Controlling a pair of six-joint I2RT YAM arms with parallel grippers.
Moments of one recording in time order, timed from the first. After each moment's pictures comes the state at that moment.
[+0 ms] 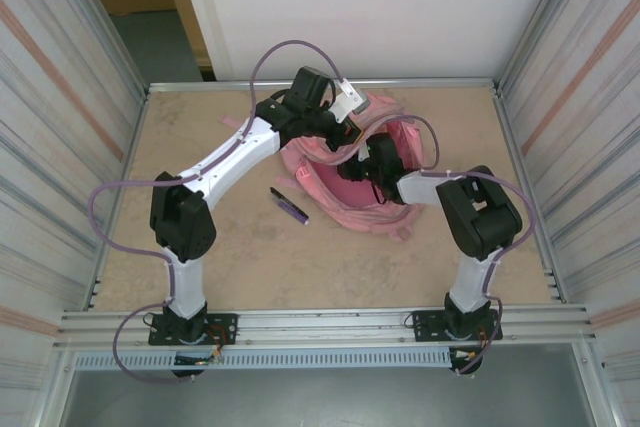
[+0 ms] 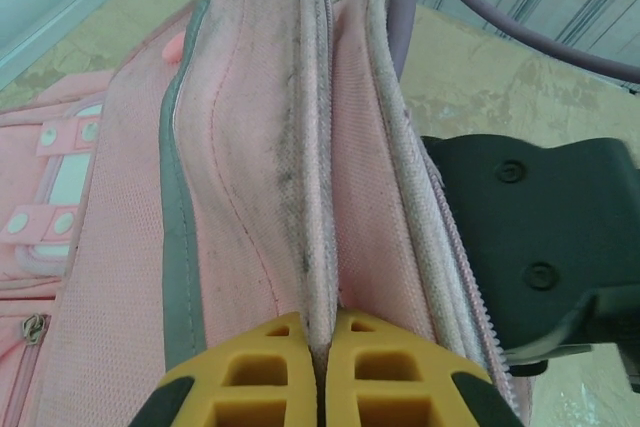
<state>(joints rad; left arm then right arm) -0.65 1.94 1.85 -0.60 0.45 0.21 0.48 1.81 0.91 0.33 -0.13 0.23</state>
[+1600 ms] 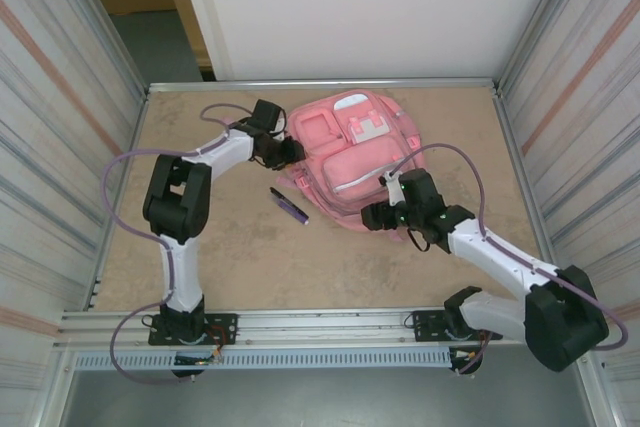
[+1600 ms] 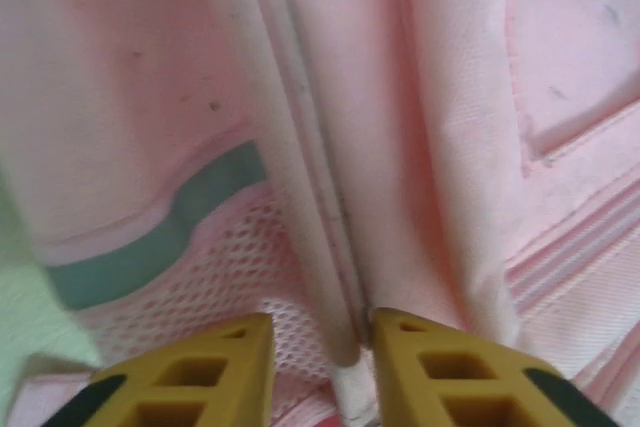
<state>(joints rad) -0.38 2.03 1.47 -0.47 0.36 -0.61 0.52 1.14 0.60 -0.27 -0.17 0.25</state>
